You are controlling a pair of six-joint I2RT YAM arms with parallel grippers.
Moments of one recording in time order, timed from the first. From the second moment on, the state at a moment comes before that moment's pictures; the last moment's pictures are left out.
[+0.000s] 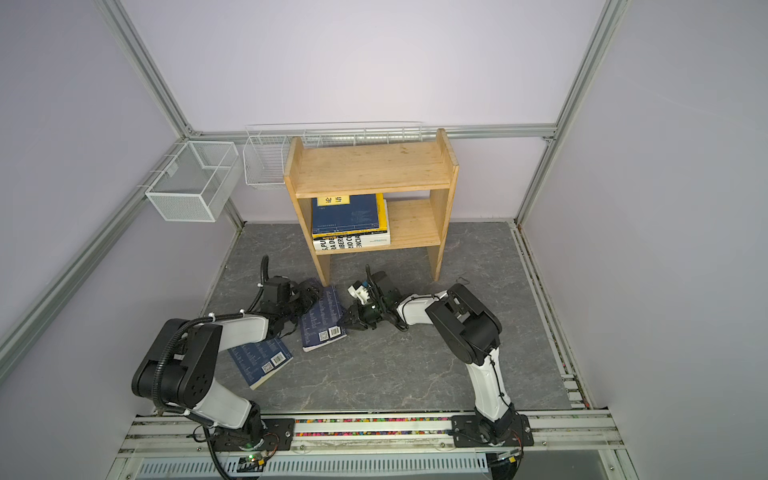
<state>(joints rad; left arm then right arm) -0.25 1.59 0.58 0.29 0.19 -0.96 0.75 2.05 1.12 0.22 -0.85 0.92</state>
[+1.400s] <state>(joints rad) -0.19 0.74 0.82 -0.50 0.21 -0.92 0.97 1.60 1.40 -0.51 -0.10 0.15</state>
